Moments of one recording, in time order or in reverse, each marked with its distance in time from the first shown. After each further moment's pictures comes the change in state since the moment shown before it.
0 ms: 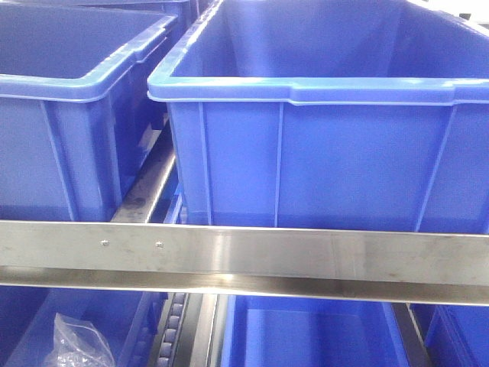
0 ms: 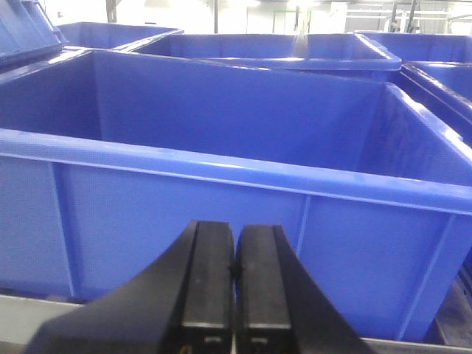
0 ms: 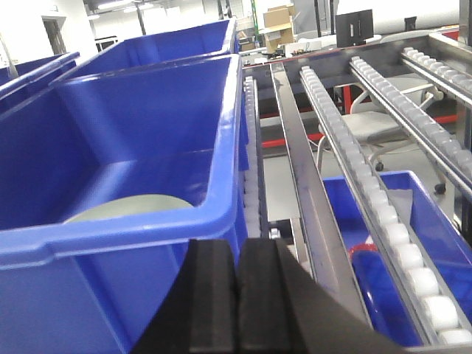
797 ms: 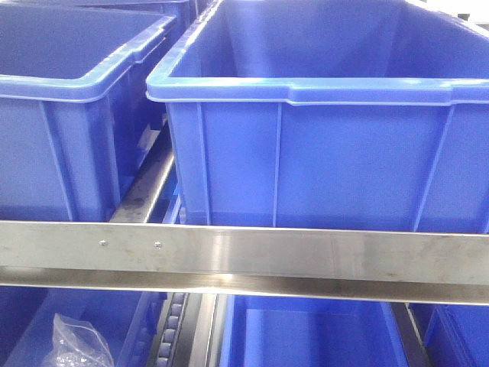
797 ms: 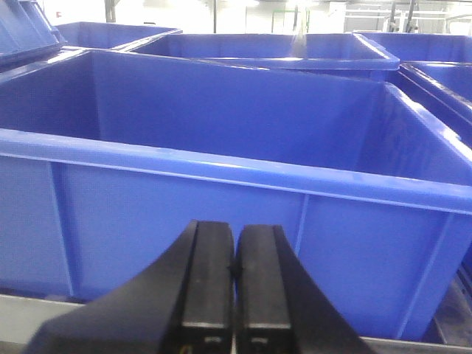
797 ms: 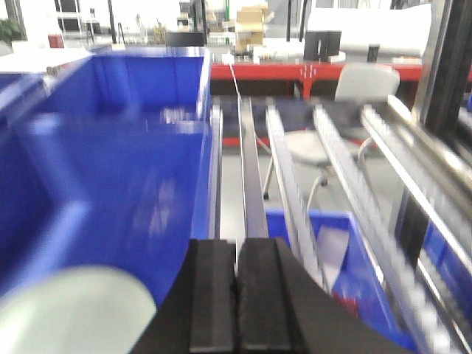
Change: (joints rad) left arm 0.000 0.000 0.000 0.000 0.000 0.000; right arm 0.005 0.447 -0.608 -0.190 0.252 0.012
